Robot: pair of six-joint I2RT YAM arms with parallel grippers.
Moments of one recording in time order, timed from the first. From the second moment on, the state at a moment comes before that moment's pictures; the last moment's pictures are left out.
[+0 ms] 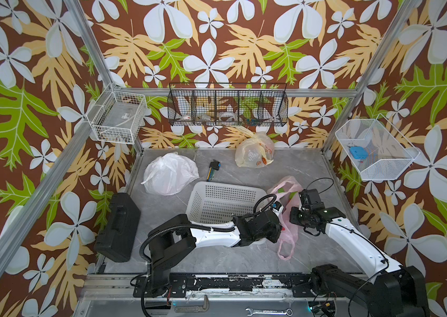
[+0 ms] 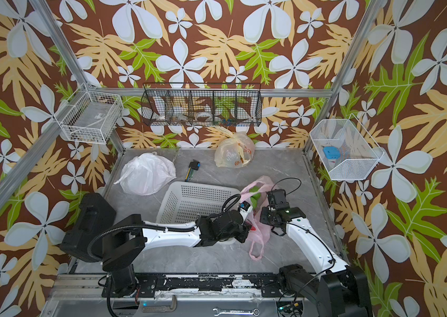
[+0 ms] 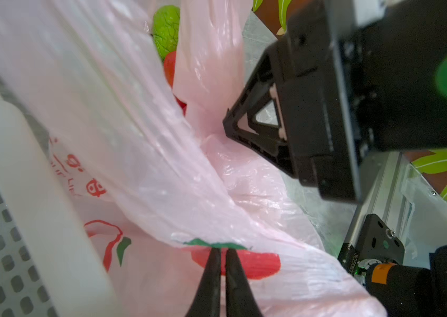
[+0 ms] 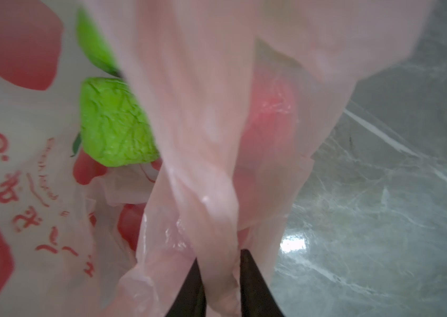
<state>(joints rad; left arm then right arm) -1.19 1.85 1.16 0.05 -0.12 -0.54 0.20 1.11 0.68 -0.67 0.05 0.44</state>
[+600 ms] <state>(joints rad) -1.12 1.82 1.18 -0.09 -0.19 -0.48 0.28 0.96 0.69 -0.75 0.03 0.47</state>
